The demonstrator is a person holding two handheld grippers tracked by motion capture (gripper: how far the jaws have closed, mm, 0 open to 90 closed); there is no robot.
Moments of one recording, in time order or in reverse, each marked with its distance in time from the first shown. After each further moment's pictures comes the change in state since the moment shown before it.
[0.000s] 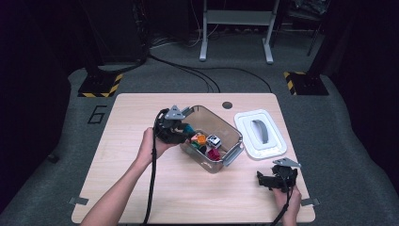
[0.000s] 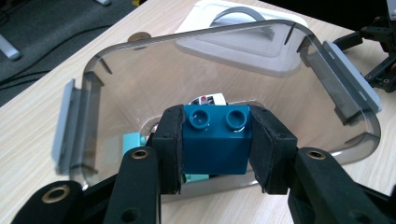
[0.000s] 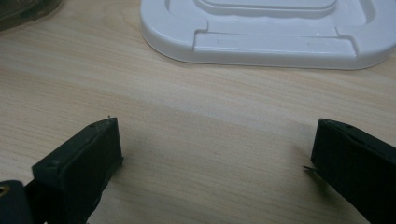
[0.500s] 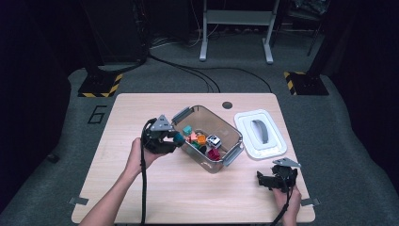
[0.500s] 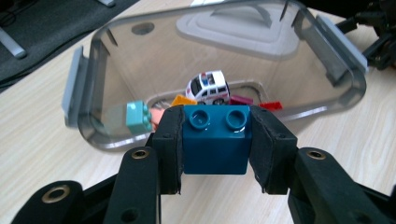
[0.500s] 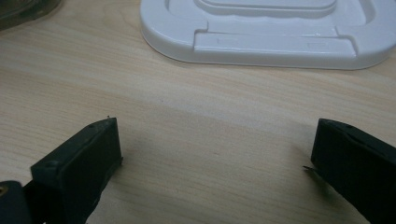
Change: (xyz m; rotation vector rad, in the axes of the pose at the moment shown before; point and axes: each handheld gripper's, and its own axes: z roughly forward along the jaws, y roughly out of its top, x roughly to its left) left arm -0.002 -0.032 -0.026 -0.025 0.018 -0.002; right arm 0.000 0.000 0.000 0.000 -0.002 -0.003
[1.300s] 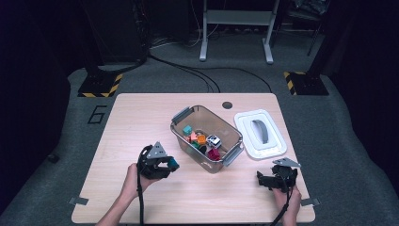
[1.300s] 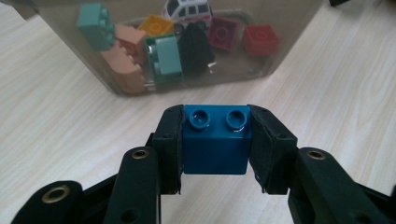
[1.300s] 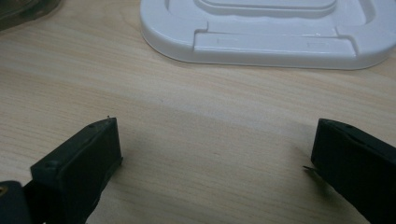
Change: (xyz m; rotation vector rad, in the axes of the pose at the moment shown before) left arm -0.024 -0.082 0.009 0.070 -0.028 -0.049; right arm 0.000 0.000 0.000 0.001 -0.001 -0.006
